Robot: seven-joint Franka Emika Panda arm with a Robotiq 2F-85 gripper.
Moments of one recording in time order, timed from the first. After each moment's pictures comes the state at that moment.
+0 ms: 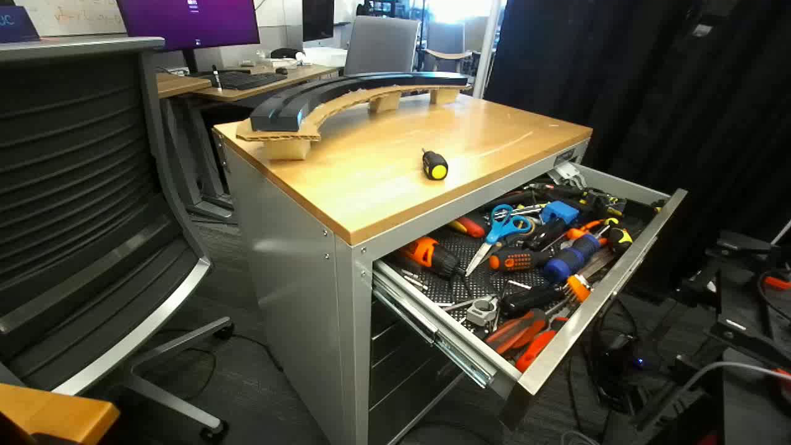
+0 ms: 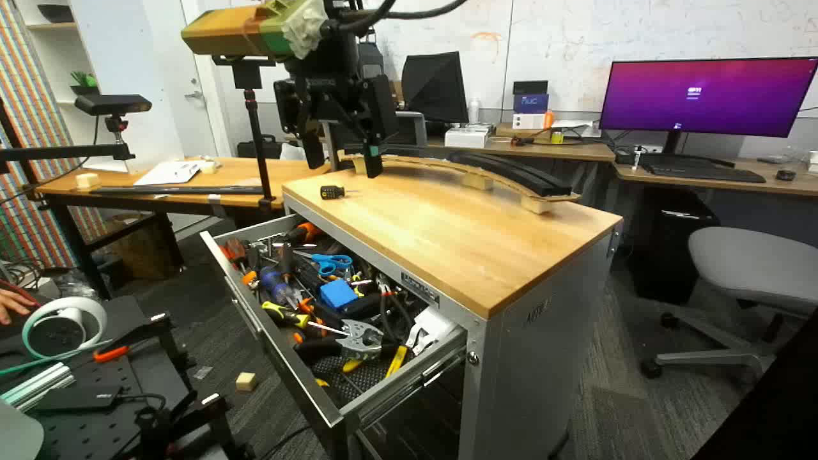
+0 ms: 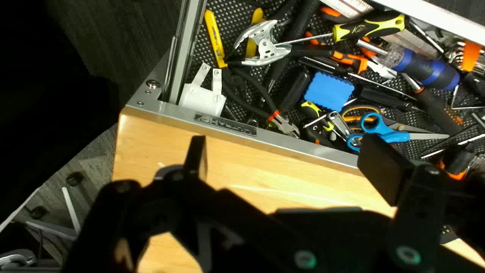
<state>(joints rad) -0.06 -0.45 -0.29 -2.55 -0.14 2.26 -0.49</state>
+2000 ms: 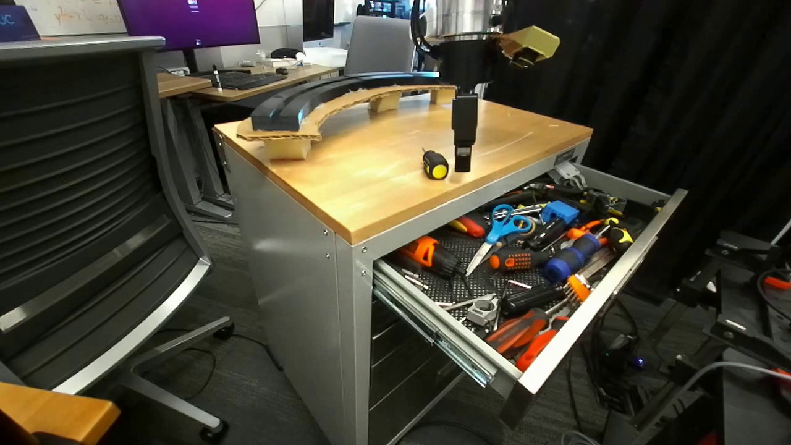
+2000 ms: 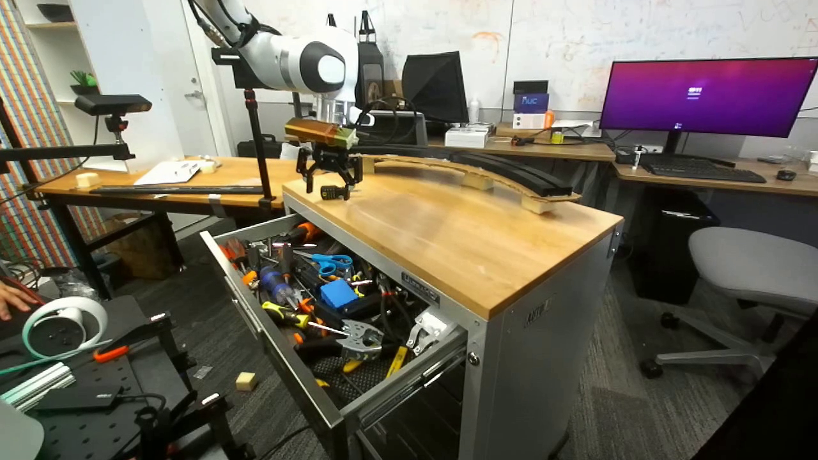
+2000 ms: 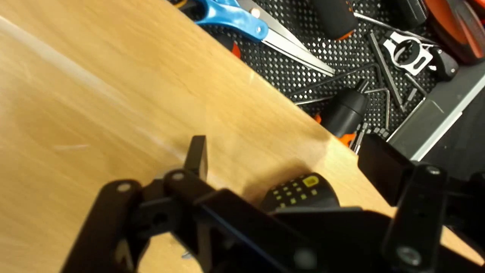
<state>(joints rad) 0.13 0.49 0.17 -1.79 -0.02 2.14 -0.30</state>
